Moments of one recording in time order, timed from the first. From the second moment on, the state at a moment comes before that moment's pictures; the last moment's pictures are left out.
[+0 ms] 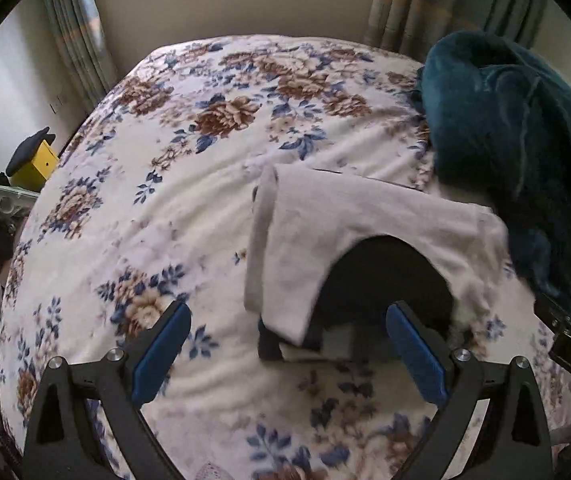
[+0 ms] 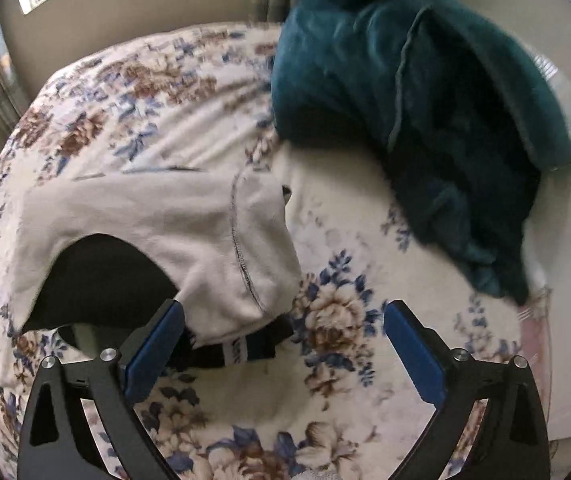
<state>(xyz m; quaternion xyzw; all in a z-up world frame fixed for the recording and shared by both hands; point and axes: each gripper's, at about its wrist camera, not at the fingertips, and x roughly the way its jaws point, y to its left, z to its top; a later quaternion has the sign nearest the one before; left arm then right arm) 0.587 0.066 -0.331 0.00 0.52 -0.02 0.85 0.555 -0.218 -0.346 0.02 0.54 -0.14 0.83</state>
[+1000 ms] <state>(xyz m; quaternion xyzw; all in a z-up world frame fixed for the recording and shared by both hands) 0.318 0.058 -0.079 0.01 0.42 -0.02 0.91 0.216 -0.192 -0.005 0.02 0.41 -0.10 0.91</state>
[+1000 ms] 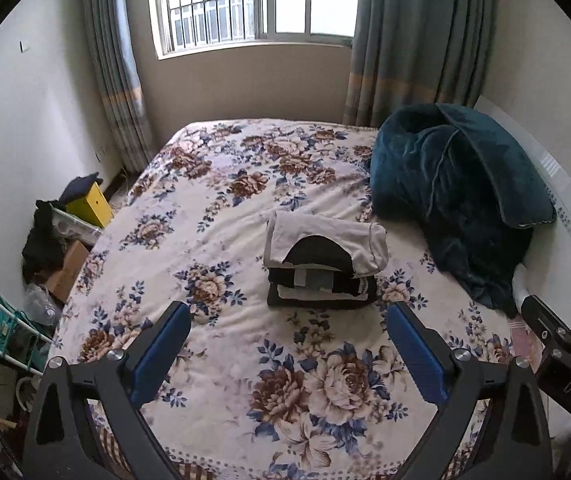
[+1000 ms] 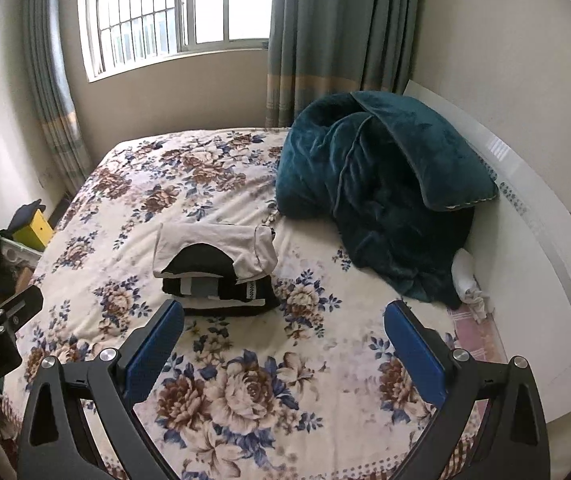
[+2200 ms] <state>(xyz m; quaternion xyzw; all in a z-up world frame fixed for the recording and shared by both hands) 0.293 0.060 -0.049 0.02 0.39 -0.01 0.92 0.203 -0.185 0.026 0.02 0.39 -0.07 0.92</state>
